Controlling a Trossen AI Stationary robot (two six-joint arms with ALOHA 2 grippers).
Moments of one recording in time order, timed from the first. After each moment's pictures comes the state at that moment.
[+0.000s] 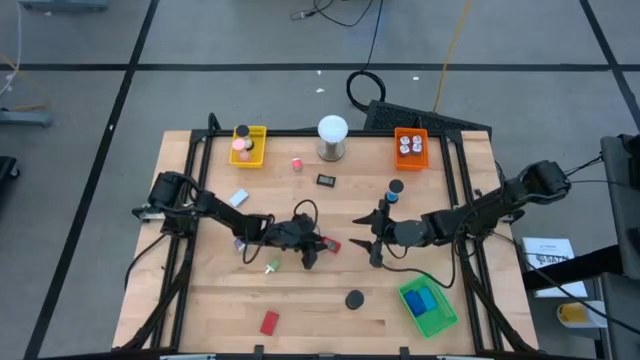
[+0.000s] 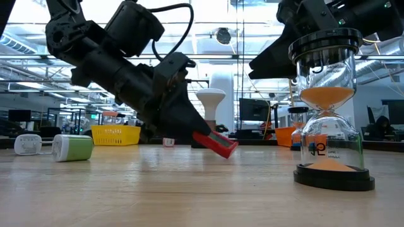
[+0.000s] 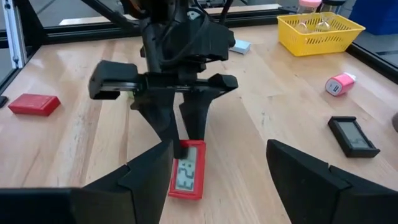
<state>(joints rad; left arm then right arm) -0.16 1.88 0.73 0.61 -0.15 -0.63 0.31 1.34 0.55 0.39 0.44 0.24</state>
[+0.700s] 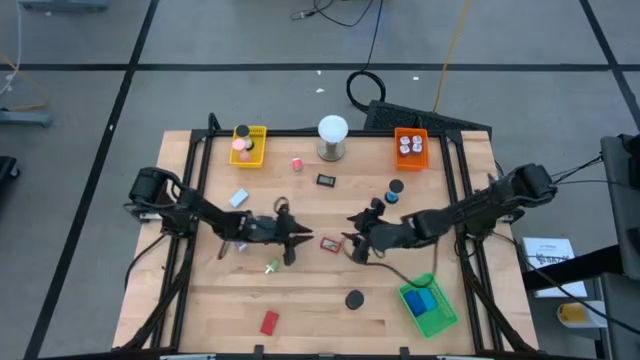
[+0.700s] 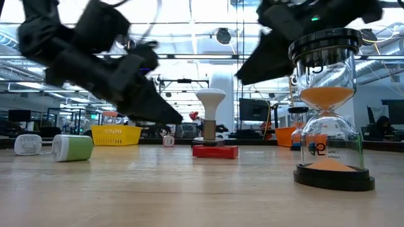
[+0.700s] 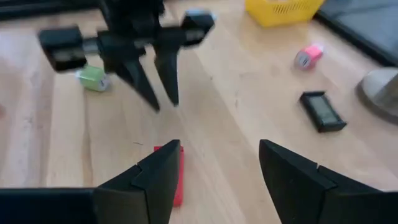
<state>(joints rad) -0.17 1.73 0.49 0.85 -0.22 -0.26 0.28 1.48 0.78 0.05 0.53 0.39</state>
